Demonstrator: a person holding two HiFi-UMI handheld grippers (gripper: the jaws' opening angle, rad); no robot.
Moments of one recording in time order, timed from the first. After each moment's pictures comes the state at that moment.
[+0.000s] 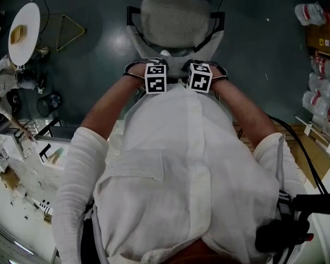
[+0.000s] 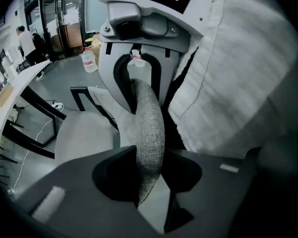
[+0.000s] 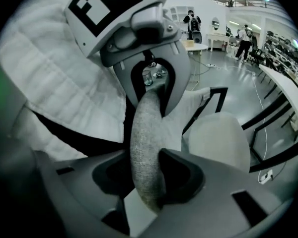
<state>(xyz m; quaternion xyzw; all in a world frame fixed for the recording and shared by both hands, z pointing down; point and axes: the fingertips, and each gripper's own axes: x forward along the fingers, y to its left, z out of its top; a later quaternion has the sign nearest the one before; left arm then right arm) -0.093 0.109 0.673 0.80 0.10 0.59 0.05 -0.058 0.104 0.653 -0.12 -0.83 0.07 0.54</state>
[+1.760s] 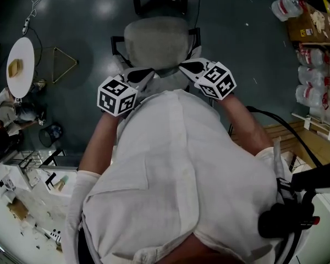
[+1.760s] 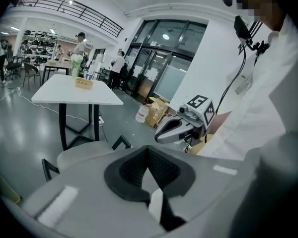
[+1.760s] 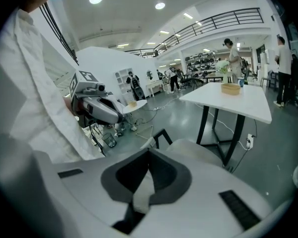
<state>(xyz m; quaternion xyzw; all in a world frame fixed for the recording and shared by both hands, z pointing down) -0.080 -0.006 0.466 0.90 -0.23 0.23 0.29 -0.004 -0.015 0.494 0.21 -0.91 0.22 0.28</state>
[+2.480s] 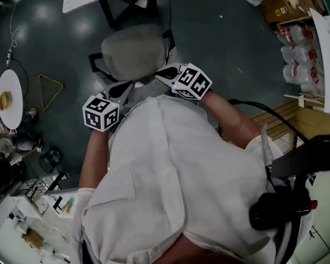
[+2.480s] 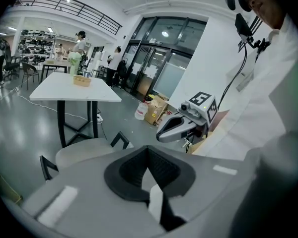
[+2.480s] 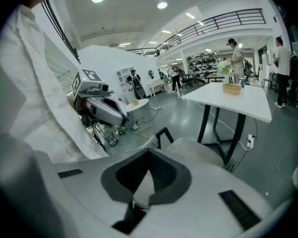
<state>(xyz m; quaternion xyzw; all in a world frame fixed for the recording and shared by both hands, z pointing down) -0.063 0.004 0.475 0.90 -0.22 0.24 0.29 0.007 0.000 0.497 0.20 -0.91 0.22 0.28</state>
